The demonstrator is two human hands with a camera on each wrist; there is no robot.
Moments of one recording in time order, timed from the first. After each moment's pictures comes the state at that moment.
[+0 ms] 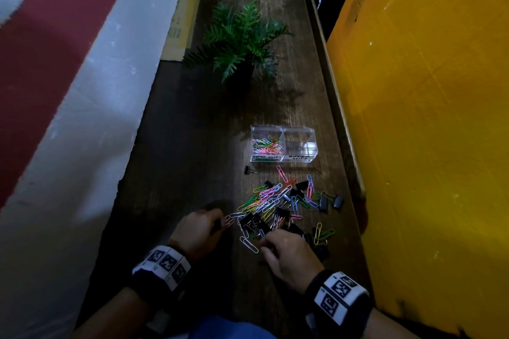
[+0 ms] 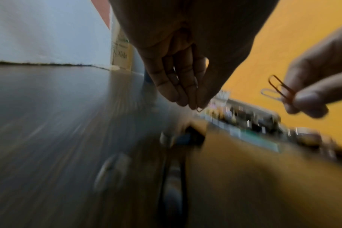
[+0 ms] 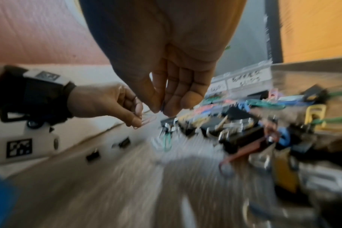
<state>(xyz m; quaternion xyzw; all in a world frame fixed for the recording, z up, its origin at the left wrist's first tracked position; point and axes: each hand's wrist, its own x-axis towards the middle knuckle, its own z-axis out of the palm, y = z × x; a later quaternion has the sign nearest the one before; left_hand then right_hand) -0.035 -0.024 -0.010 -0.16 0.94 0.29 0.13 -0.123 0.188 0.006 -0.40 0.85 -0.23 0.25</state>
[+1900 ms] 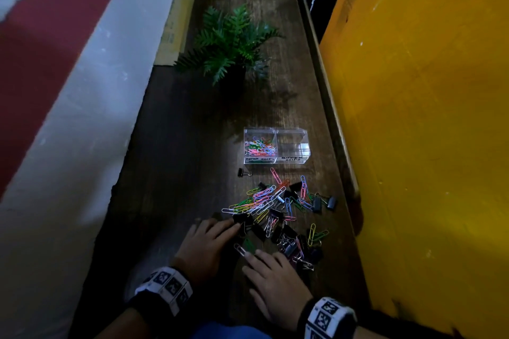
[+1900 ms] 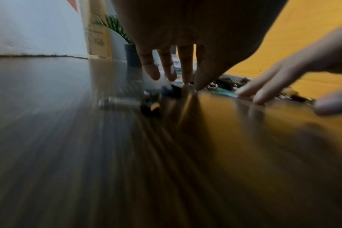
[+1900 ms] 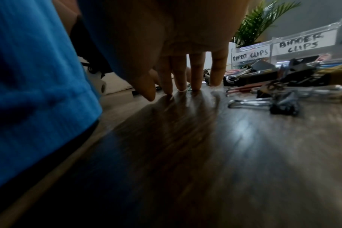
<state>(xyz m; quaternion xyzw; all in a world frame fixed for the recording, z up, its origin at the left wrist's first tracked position) -0.018 0.007 -0.047 -0.02 0.99 0.15 0.02 -0.085 0.218 -0.024 -0.57 0.80 -0.03 0.17</state>
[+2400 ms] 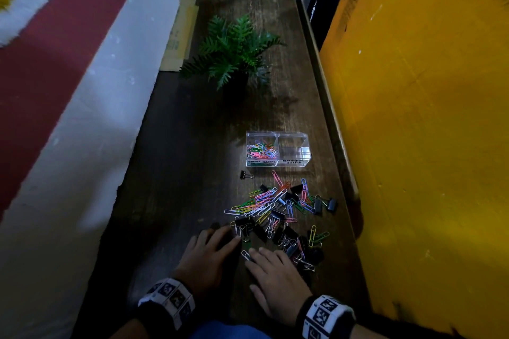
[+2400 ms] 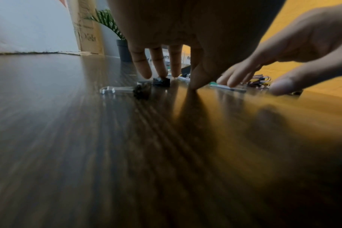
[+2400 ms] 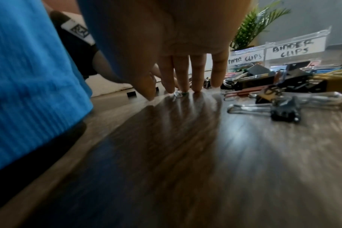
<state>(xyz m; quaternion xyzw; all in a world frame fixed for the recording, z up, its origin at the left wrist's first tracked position) 0.000 0.018 -0.043 -0.03 0.99 0.13 0.05 -0.085 0.214 -0.024 -0.53 0.82 -0.05 0.18</state>
